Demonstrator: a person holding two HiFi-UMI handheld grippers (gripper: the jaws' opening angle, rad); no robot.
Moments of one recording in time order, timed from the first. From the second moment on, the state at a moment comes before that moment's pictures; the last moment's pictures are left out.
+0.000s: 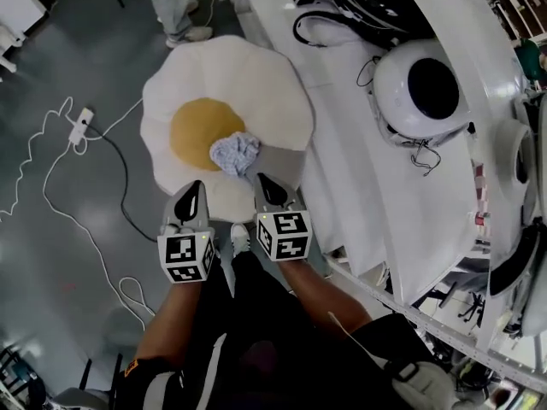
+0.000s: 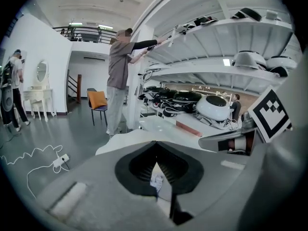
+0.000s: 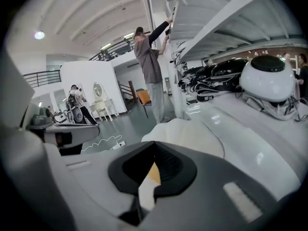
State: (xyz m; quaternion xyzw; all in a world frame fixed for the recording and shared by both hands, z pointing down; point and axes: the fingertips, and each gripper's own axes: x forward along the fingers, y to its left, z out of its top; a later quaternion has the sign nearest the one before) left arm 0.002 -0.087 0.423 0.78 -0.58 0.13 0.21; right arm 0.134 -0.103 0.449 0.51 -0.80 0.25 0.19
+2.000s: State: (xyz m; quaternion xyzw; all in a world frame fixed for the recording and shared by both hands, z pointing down) left arm -0.081 0.066 0.273 0.89 -0.43 0.10 0.12; right arm -0.001 0.090 0.287 0.56 -0.80 0.19 0.13
